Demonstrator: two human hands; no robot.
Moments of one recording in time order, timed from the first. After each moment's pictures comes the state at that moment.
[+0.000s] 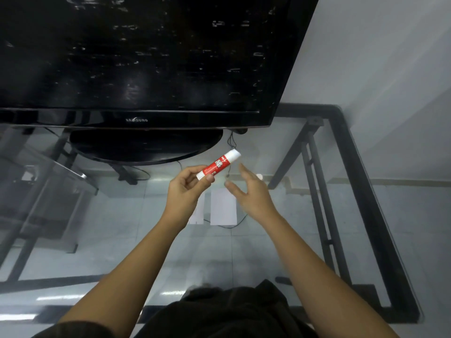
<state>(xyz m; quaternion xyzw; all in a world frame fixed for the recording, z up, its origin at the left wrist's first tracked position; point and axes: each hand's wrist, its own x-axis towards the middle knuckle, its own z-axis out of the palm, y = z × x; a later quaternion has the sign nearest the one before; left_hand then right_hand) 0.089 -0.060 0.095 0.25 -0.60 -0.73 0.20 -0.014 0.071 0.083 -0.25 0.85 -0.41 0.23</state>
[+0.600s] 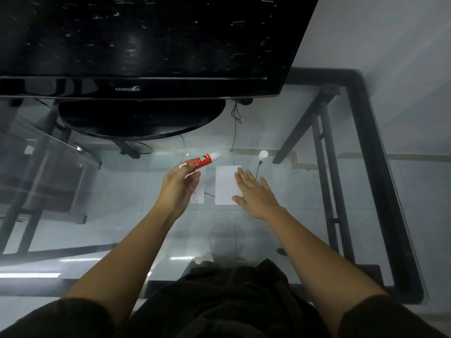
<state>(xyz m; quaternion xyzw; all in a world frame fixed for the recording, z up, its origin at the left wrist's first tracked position) 0.096 -0.079 0.029 0.41 -0.37 -0.82 0.14 -0.024 0.102 -0.024 -0.44 0.85 -0.03 0.28</state>
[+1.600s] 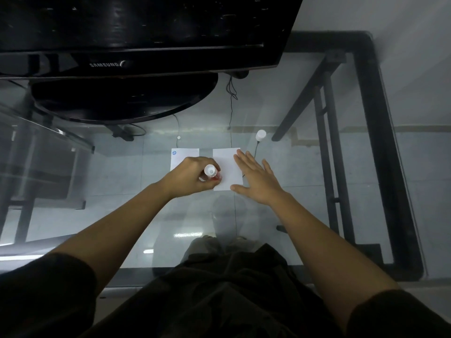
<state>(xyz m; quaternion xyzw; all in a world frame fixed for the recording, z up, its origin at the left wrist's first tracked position) 0.075 -0.079 0.021 0.03 -0.92 -0.38 -0.08 -0.029 0.111 -0.030 -0.40 0.86 -0.12 0.30</state>
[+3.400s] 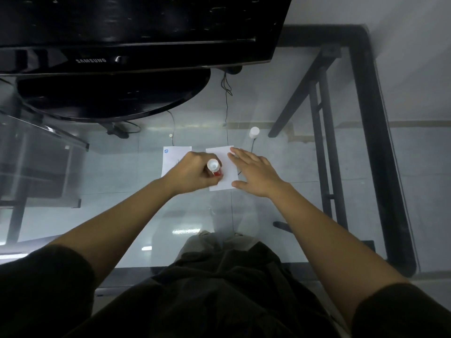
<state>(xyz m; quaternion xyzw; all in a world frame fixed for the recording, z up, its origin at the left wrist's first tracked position) 0.058 -0.061 0.026 0.04 -0.93 -0.36 -0.09 -0.045 0.115 -0.010 -0.45 0.84 -0.07 0.30</state>
